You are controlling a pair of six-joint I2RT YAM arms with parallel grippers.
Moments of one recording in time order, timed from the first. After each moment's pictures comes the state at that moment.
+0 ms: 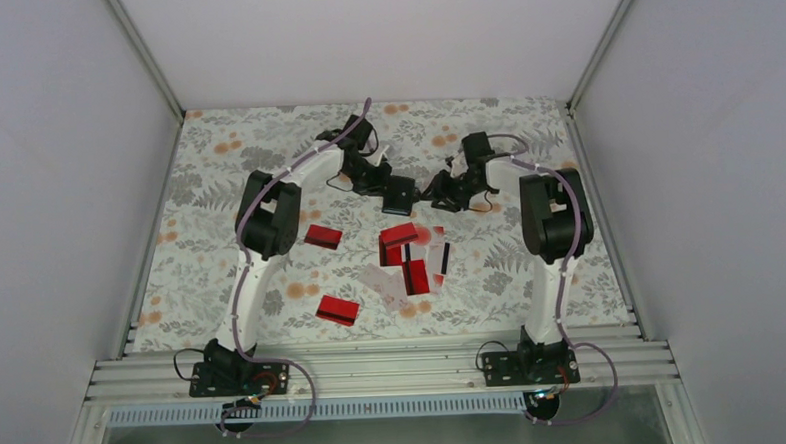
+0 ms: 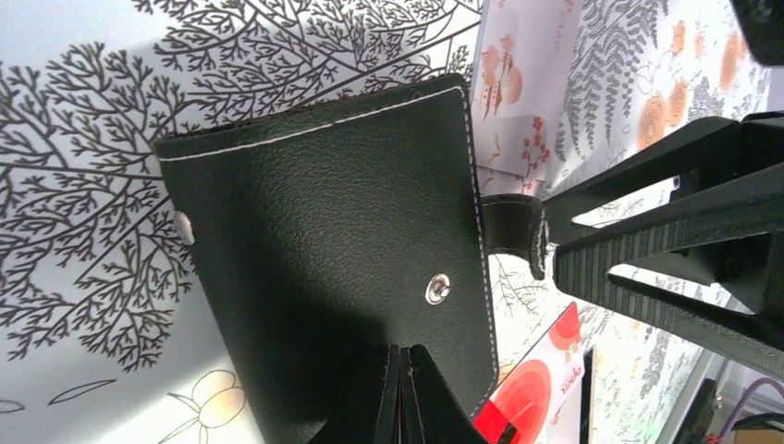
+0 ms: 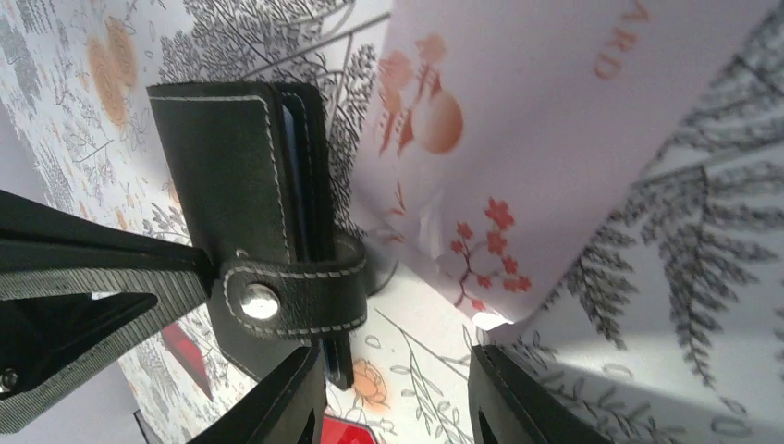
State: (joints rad) left arm -0.47 2.44 2.01 -0.79 0.67 -0.29; right arm 0.20 2.06 1.34 -0.48 -0.63 0.54
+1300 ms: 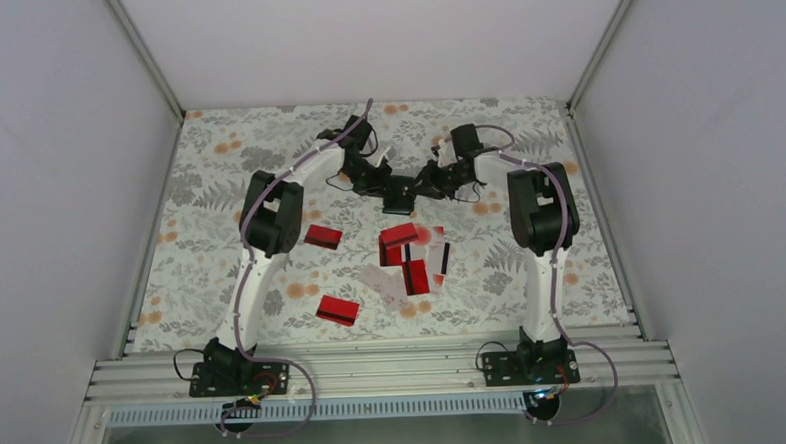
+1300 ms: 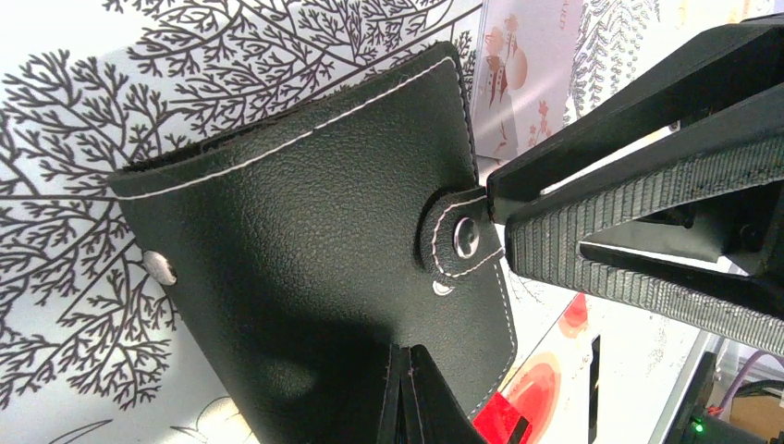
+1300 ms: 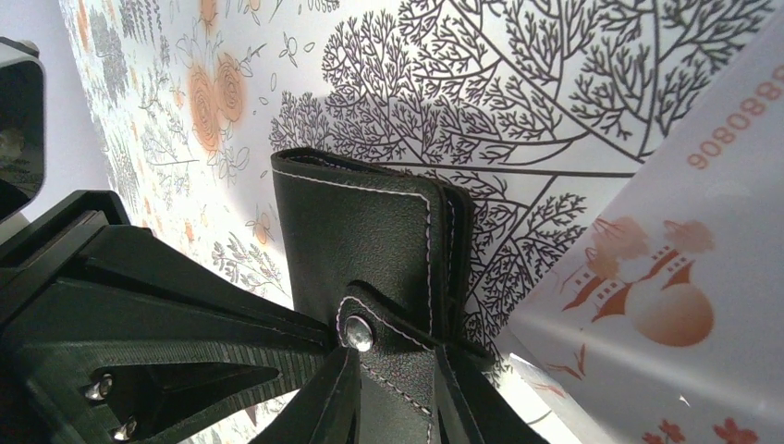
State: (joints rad) left arm -0.46 2.50 2.09 -0.86 0.70 -0.22; right arm 0.23 2.18 1.47 -0.40 -0.74 0.54
